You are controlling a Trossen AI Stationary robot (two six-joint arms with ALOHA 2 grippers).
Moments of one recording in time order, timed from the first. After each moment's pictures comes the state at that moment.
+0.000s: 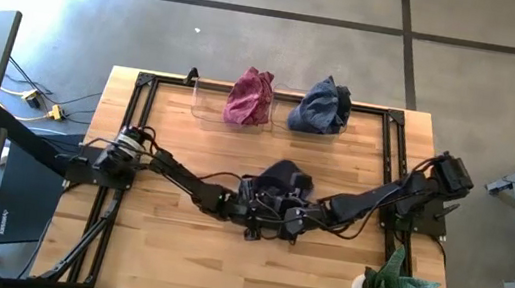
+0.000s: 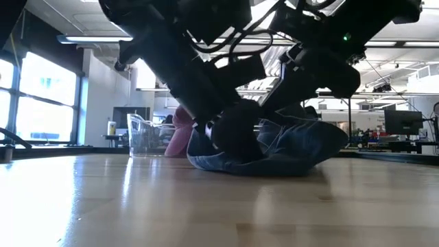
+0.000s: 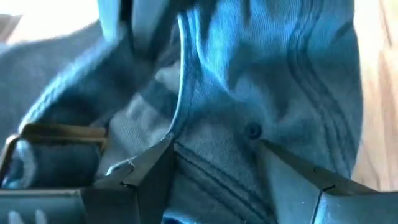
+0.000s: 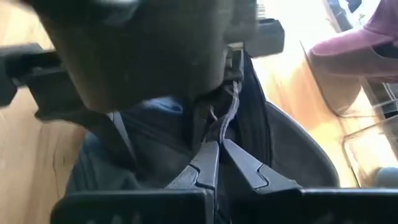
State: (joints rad) left arm -0.27 2.06 1.23 0.01 -0.51 -0.22; right arm 0.34 1.65 0.88 -0.08 0.59 0.10
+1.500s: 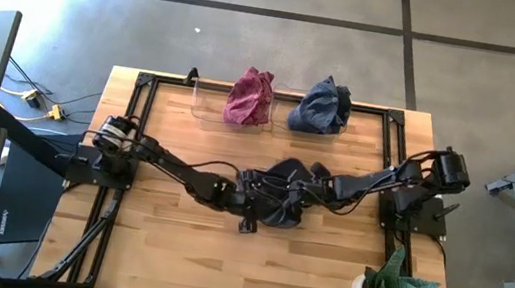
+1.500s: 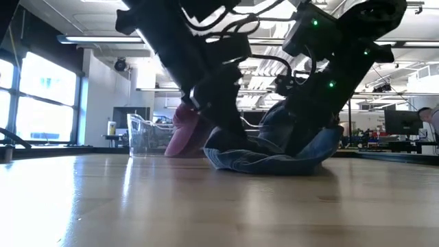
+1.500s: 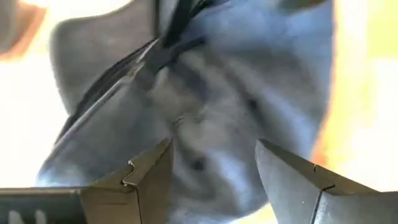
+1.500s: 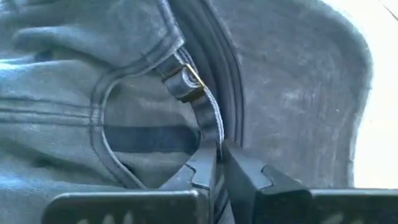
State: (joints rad) left arm -0.25 1.92 1.22 -0.18 -0.44 -0.26; right arm 0.11 1.65 0.73 -0.13 0.39 0.57
